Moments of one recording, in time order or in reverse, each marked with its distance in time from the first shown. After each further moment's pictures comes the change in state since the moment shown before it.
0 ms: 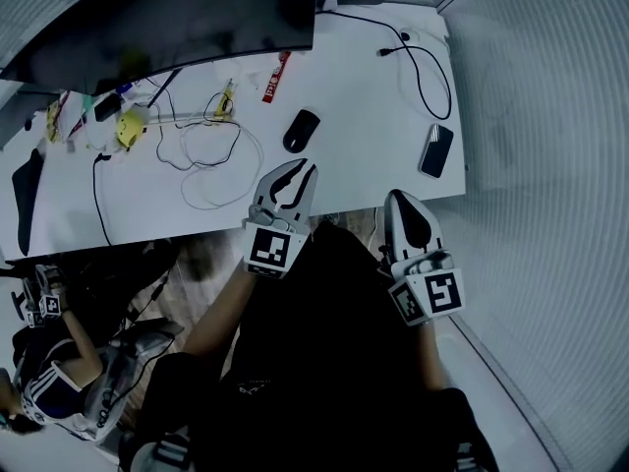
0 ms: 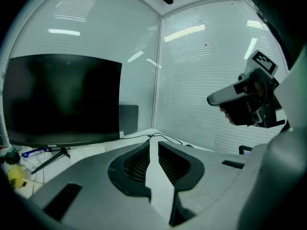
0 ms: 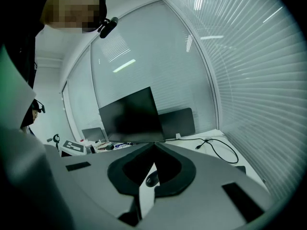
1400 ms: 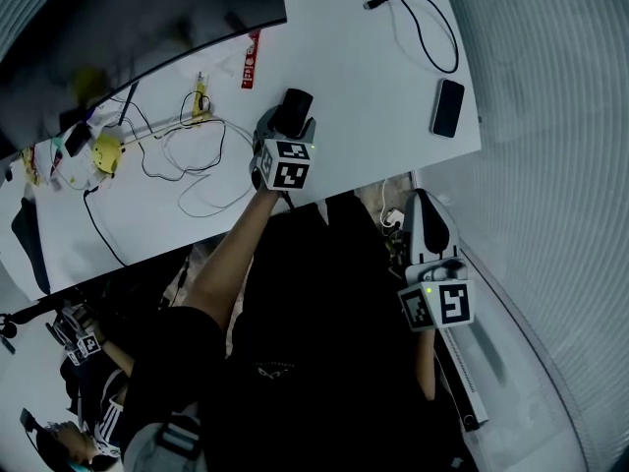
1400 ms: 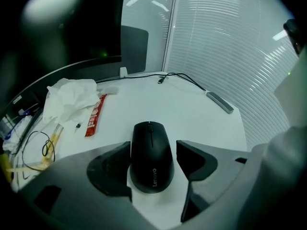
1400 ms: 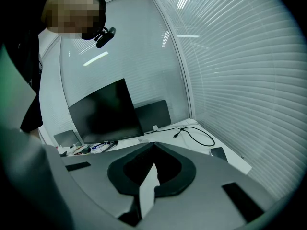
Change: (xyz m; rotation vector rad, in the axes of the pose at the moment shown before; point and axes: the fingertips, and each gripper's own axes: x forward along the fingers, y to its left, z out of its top) left arm 0.138 0.072 -0.197 -0.036 0.589 0.004; right arm 0.012 -0.035 -0.023 0.145 0.054 -0.321
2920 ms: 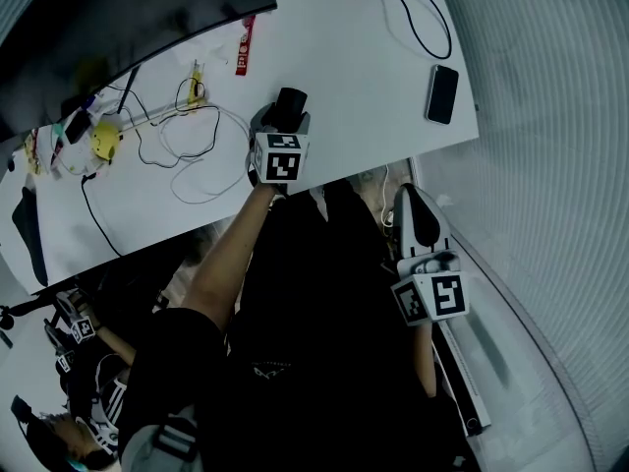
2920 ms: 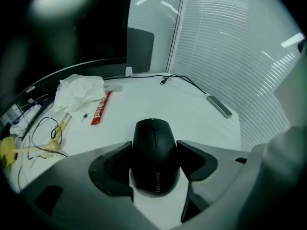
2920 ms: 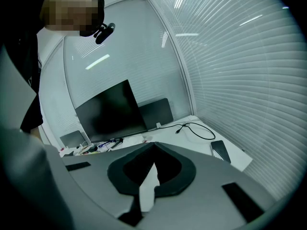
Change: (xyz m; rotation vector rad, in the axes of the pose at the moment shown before) left arm -0.022 -0.017 -0.007 -0.105 0.029 0.018; right arm -0.027 0.001 -0.008 0.040 0.011 0.058
